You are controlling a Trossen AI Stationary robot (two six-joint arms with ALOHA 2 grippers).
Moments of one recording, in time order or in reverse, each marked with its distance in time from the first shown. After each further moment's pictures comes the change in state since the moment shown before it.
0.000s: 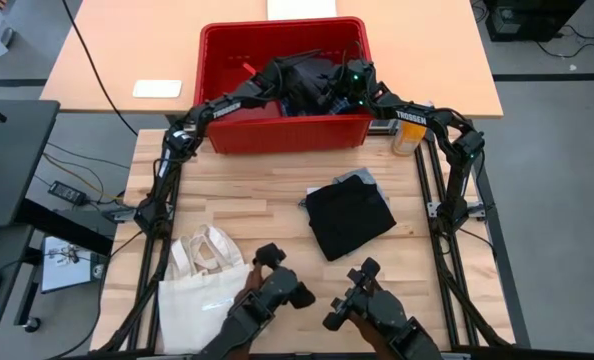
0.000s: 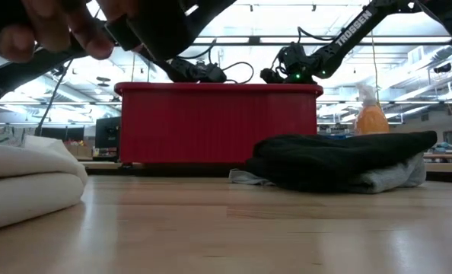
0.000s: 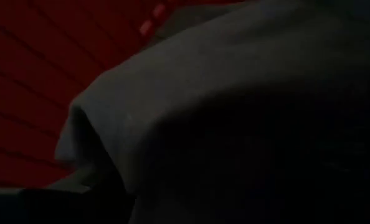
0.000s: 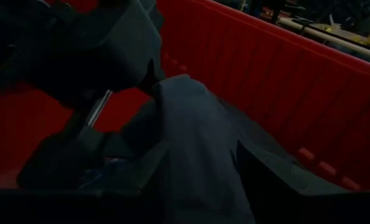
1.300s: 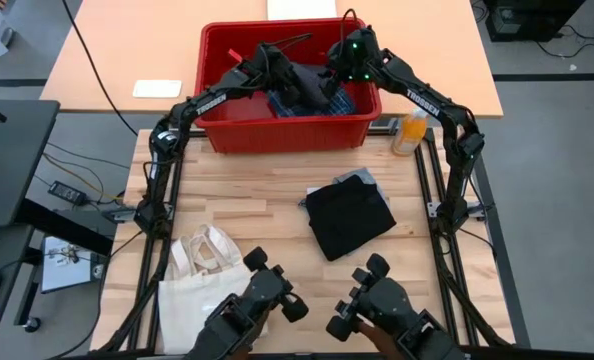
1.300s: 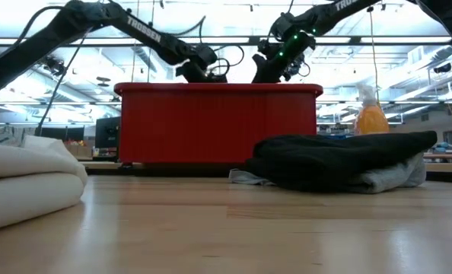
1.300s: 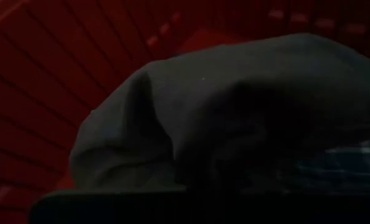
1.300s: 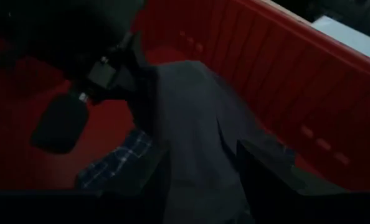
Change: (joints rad) left arm 0.018 -0.155 0.000 -0.174 0.136 -0.162; right arm 0.019 -0.002 0.498 -0.762 -0.018 0.062
